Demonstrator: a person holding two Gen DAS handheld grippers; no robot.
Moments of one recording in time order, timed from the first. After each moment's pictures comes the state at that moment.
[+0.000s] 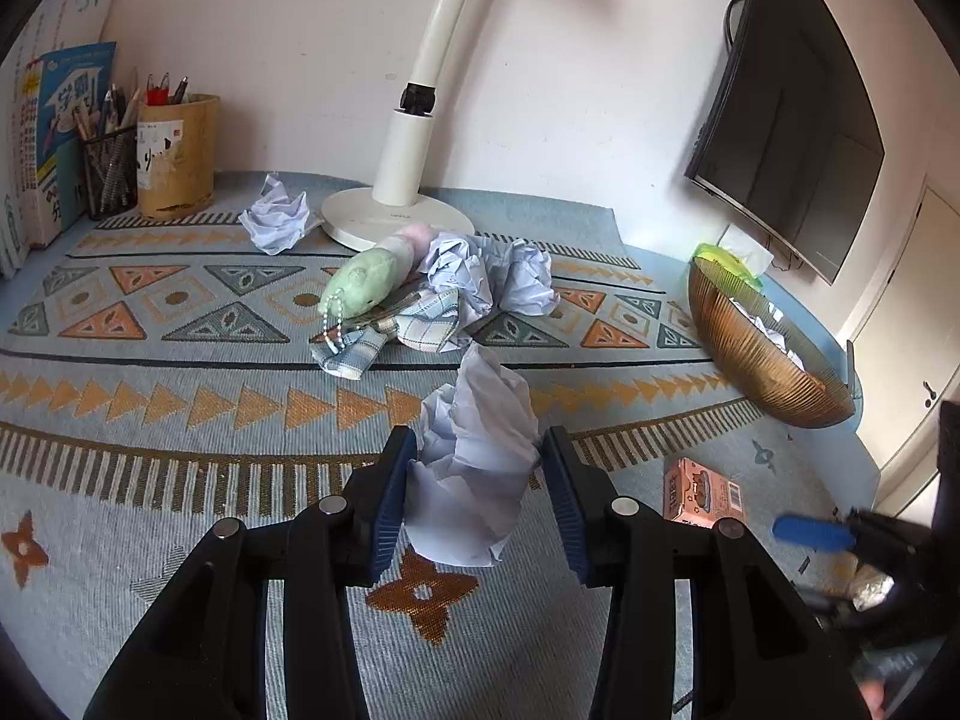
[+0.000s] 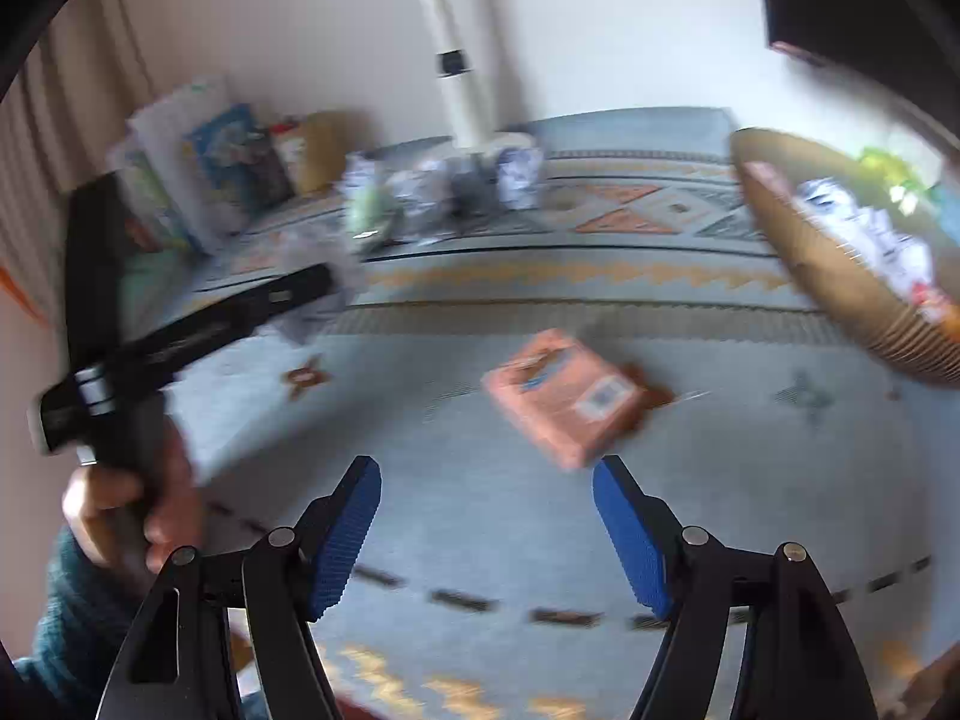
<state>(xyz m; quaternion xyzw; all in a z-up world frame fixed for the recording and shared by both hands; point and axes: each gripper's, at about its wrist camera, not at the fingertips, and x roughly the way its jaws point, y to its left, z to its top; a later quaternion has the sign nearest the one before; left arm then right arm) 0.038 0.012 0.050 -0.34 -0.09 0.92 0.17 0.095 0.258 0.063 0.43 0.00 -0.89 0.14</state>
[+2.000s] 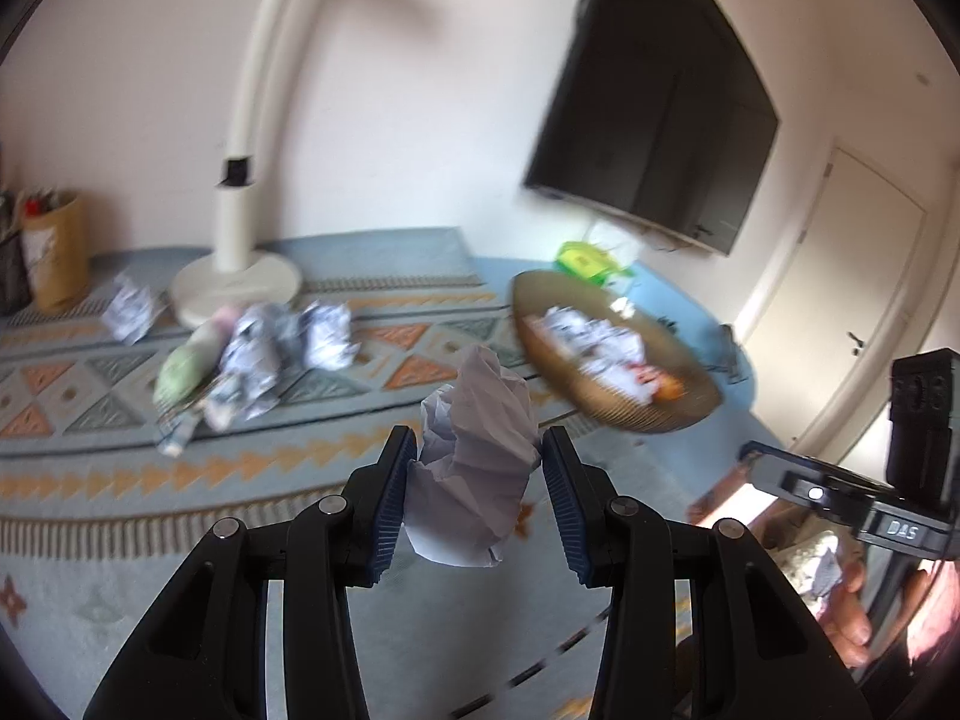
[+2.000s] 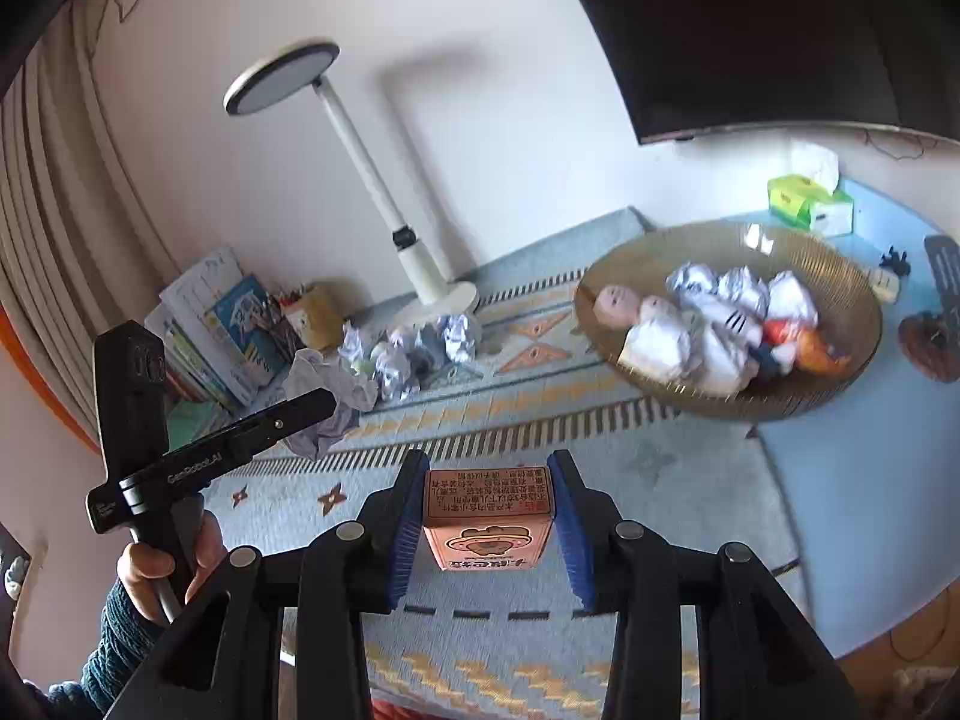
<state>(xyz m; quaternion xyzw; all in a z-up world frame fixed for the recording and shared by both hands) 0.072 0.099 0.133 -0.31 -0.07 0.90 0.30 0.152 0.380 0.159 0.30 -0.14 -0.93 0.16</state>
